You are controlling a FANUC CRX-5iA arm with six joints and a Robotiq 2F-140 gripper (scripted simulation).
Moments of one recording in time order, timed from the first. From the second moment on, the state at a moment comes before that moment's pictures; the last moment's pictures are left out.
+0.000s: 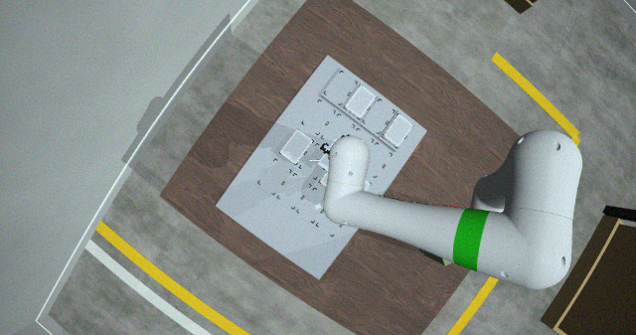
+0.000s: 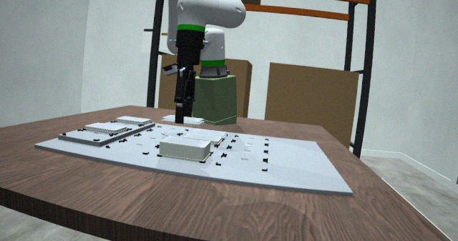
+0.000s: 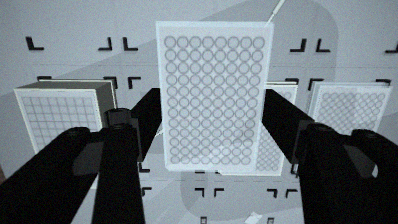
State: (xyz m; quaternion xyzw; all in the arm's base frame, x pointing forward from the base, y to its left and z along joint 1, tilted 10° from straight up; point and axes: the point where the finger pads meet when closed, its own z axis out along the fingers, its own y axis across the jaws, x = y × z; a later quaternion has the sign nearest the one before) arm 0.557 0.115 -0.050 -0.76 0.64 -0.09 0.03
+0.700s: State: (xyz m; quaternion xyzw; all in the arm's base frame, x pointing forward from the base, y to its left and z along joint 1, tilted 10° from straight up) arm 0.560 0.166 -0.053 -0.76 0.64 -0.09 0.03
